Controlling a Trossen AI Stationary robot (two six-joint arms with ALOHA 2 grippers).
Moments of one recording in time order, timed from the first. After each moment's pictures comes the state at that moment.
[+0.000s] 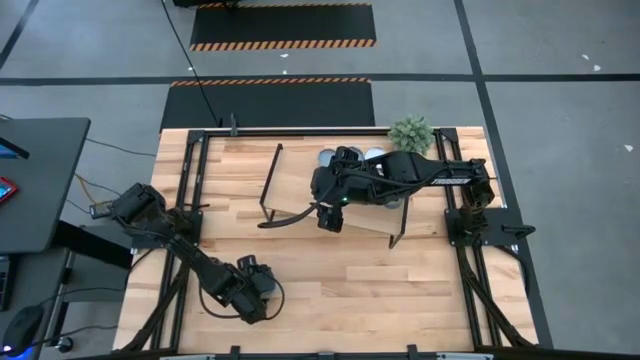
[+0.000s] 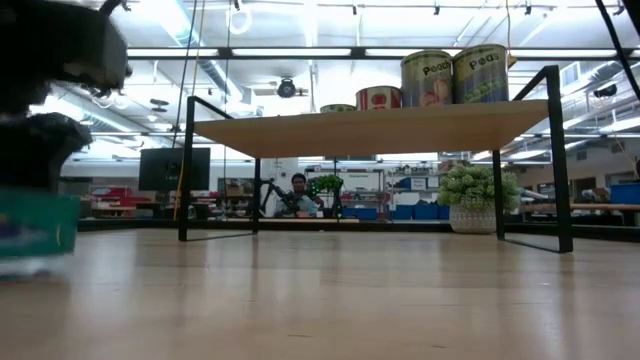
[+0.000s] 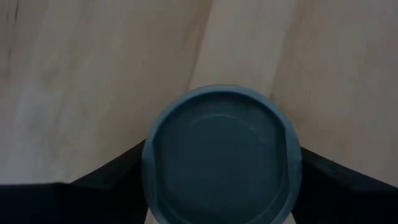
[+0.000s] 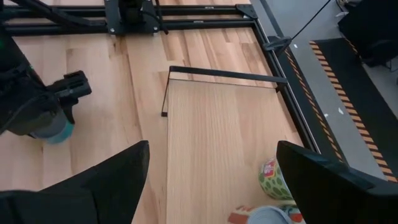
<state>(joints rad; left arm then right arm) -0.73 1.73 0.94 -0.50 -0.30 -0.96 0.18 1.95 2.35 -1.27 0.45 0.21</state>
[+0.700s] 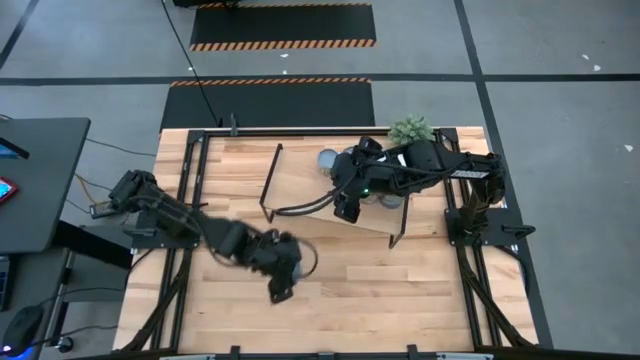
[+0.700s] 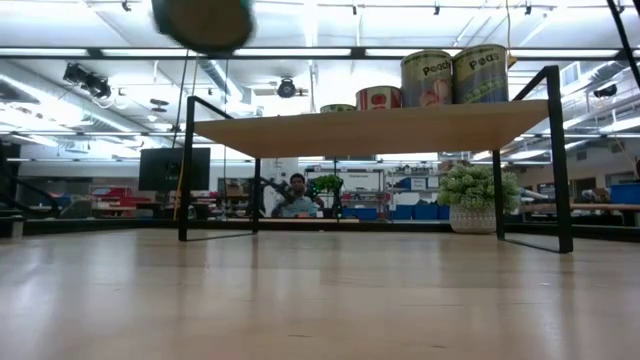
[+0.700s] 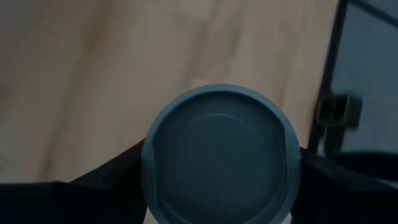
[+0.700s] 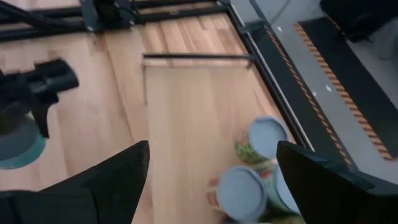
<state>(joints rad) -0.46 1.62 1.38 -0.81 -0.12 -0.76 0.18 1.86 2.36 -1.41 0.49 0.32</state>
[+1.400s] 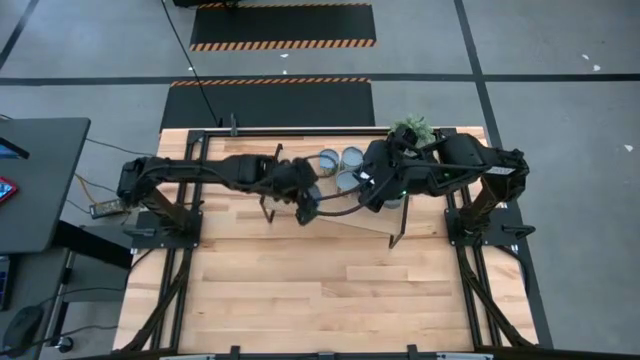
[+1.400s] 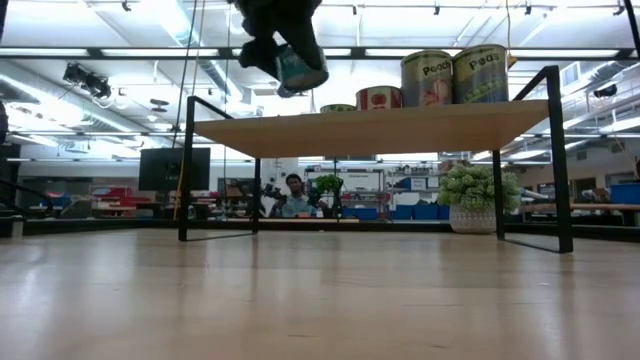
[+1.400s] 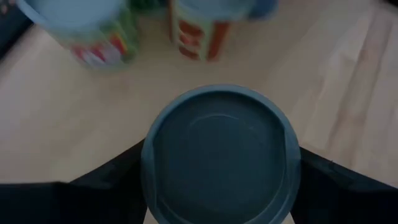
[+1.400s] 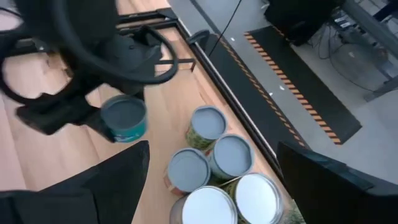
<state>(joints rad) 0.02 1.62 1.51 -0.83 -0.18 -0.43 0.26 1.75 2.35 -1.57 0.72 0.47</state>
